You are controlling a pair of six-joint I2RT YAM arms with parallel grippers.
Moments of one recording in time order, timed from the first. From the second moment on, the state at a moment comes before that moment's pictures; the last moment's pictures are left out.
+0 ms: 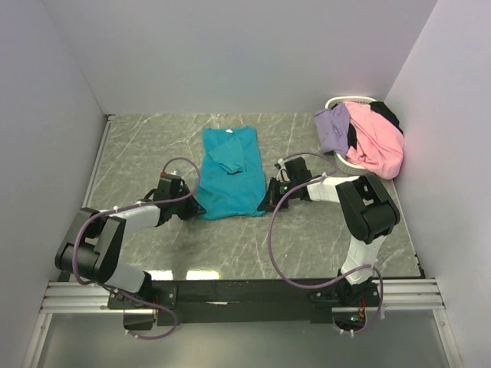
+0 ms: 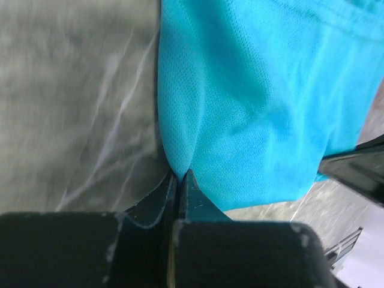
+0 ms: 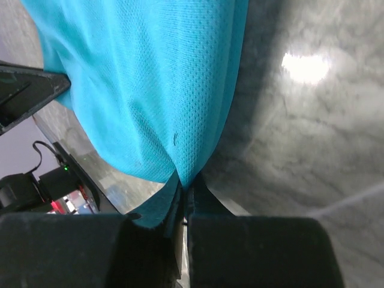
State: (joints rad) left arm -0.31 1.48 0.55 0.09 0.22 -0.84; right arm 0.40 1.84 0.90 -0.04 -0.61 0.61
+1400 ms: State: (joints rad) left arm -0.56 1.02 0.72 -0.70 0.11 -0.92; right arm 0.64 1.15 0.67 -0.39 -0.46 0.69
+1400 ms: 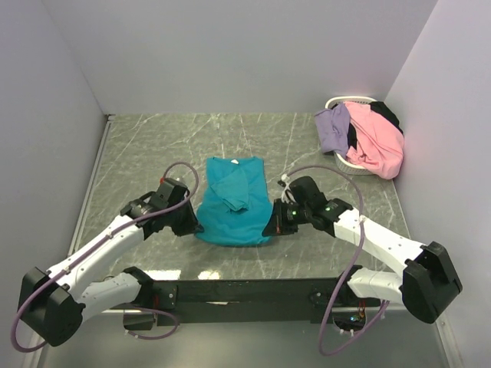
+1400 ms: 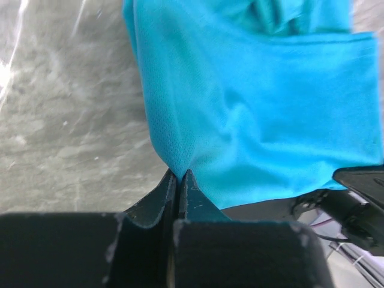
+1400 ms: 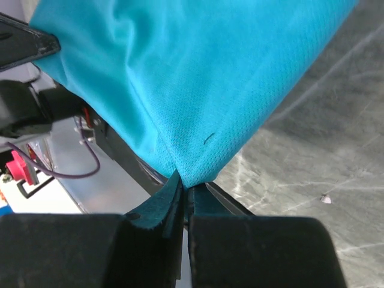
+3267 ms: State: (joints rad) left arm -0.21 2.00 1.68 -0.49 0.16 -0.67; right arm 0.27 2.19 1.86 -0.50 -0.62 0.47
